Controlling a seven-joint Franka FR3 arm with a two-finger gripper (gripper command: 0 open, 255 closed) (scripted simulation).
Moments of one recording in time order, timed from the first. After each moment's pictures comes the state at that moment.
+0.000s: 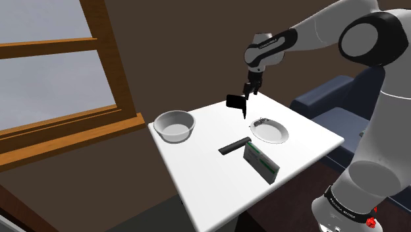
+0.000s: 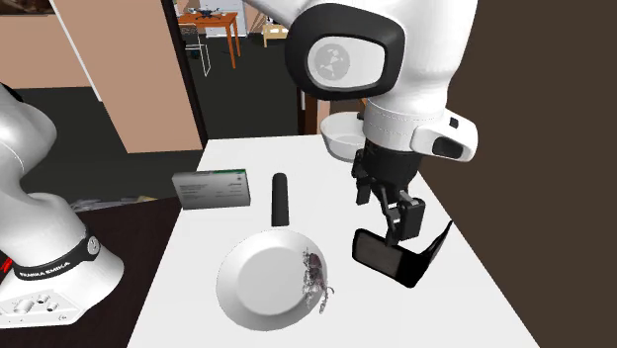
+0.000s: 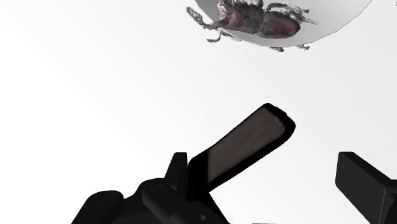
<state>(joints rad) -0.11 0.23 -0.20 -1.89 0.07 2.11 -0.41</state>
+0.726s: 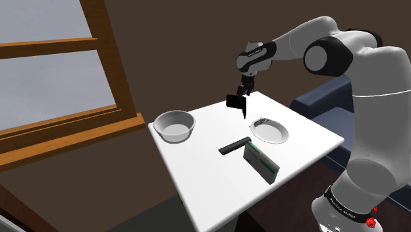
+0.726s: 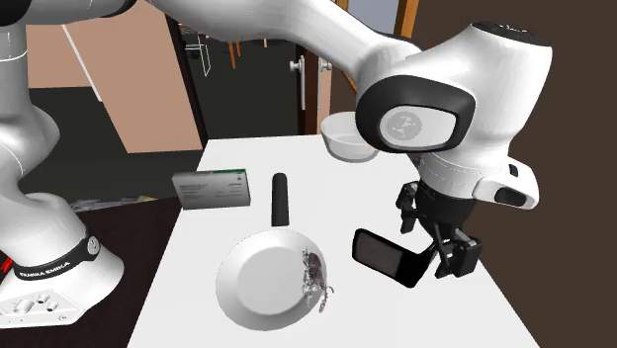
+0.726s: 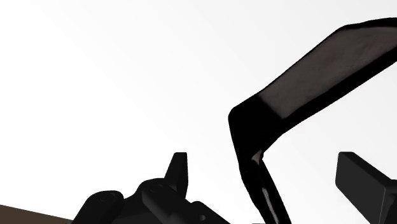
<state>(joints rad) -0.17 0.53 -0.19 -1.60 0.14 2.14 -0.48</state>
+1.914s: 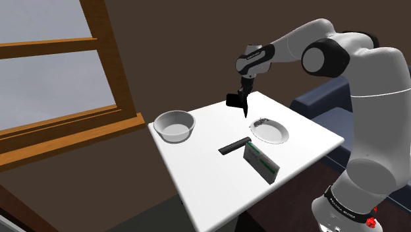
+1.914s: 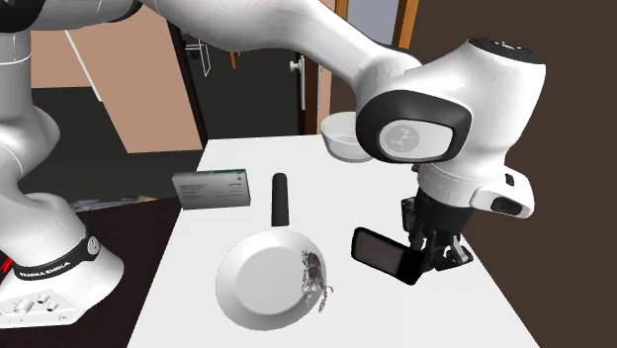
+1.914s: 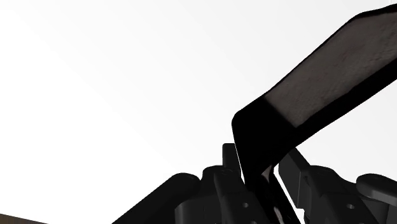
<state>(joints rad) -0.17 0.55 -0.18 -1.60 0.14 2.16 -0.49</state>
